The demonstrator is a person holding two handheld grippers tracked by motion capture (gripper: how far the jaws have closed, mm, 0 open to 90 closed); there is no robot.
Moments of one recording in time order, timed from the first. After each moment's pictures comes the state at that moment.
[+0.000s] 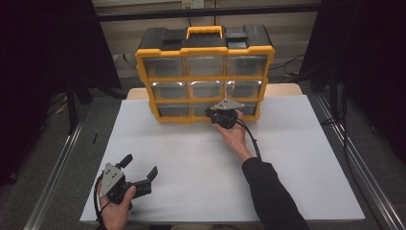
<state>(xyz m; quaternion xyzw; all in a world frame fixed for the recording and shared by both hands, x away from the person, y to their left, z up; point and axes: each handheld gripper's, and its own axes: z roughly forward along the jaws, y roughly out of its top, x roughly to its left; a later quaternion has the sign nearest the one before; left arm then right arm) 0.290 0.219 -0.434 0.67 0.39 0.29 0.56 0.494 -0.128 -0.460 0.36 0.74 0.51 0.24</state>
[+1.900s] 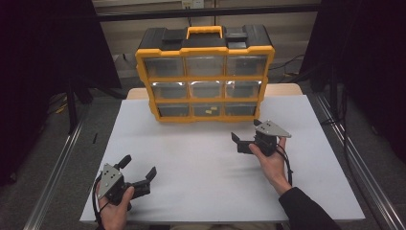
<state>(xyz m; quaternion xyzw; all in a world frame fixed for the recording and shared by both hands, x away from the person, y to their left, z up) 0.289 0.221 -0.435 0.67 0.39 0.28 0.56 0.381 -0.213 -0.443 0.43 0.68 0.52 0.30</state>
